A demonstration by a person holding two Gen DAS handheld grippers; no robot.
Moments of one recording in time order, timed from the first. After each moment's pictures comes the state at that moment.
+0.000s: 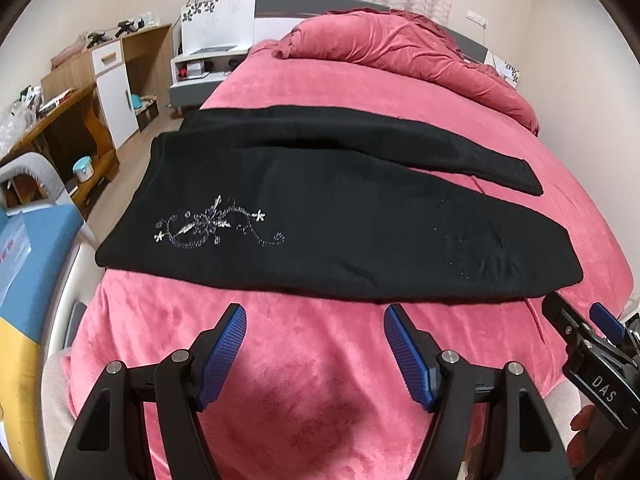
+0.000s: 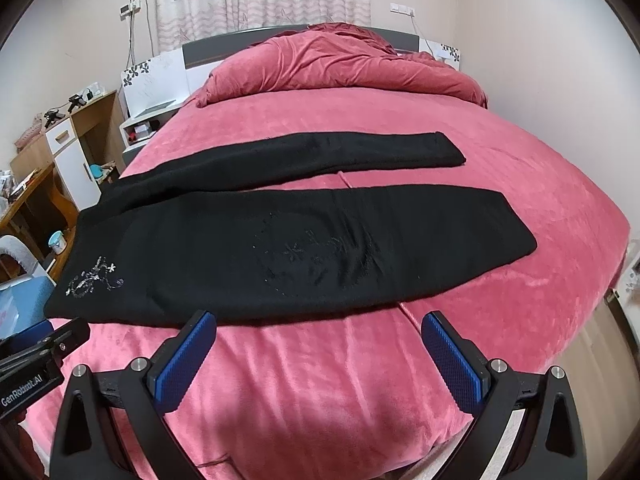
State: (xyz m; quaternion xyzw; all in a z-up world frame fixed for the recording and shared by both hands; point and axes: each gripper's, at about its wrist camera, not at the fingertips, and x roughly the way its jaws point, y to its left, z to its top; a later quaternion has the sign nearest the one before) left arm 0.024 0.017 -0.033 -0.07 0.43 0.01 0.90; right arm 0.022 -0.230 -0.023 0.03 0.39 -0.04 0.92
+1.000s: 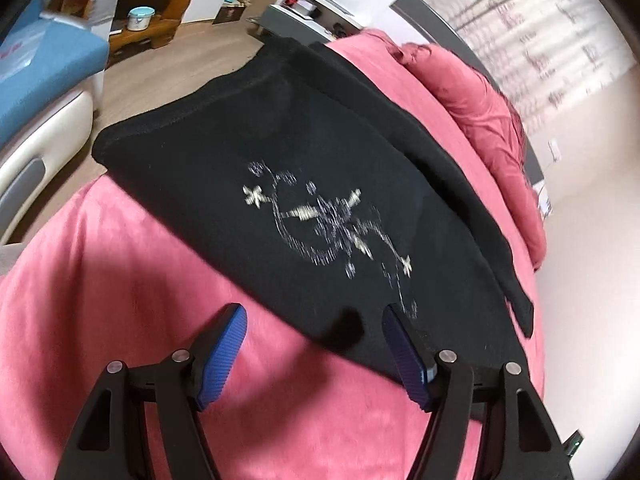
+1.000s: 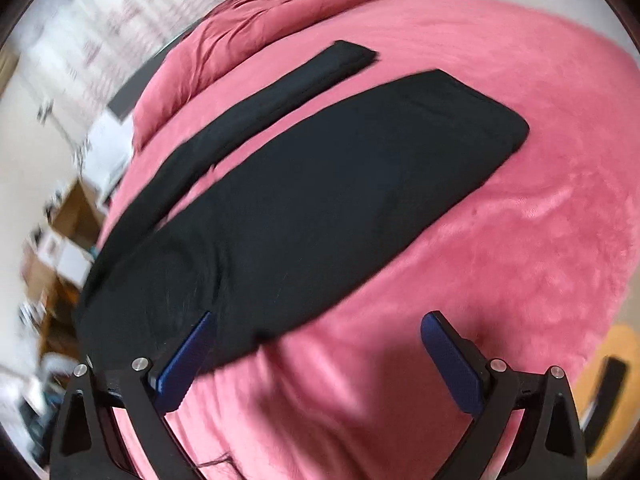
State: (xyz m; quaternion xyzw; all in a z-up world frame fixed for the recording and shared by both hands) left arm 0.045 0.162 -0.130 -0.37 0.43 0.06 0.82; right arm 0.080 -0.419 -0.102 0.29 0.43 -0.05 0.86
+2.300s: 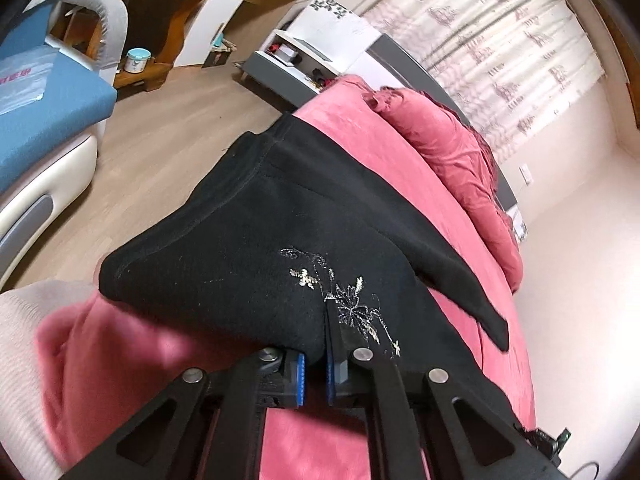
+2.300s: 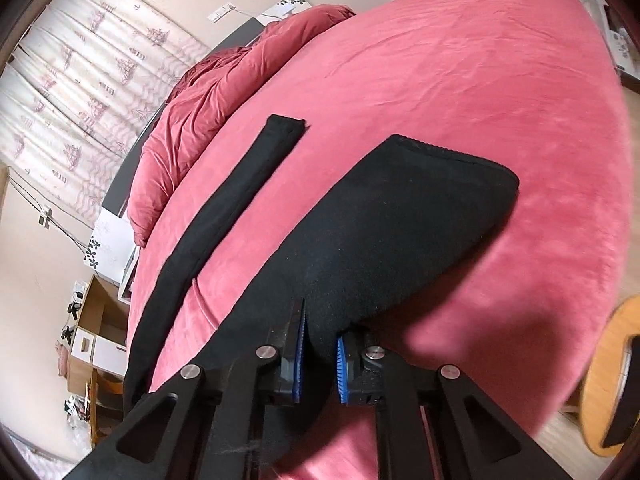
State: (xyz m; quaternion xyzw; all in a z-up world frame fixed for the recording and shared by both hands) left arm -0.007 0.195 -0.083 -0.36 0.35 0.03 0.86; right arm 0.048 -0.512 -0.082 0.39 0.34 -0.10 0.85
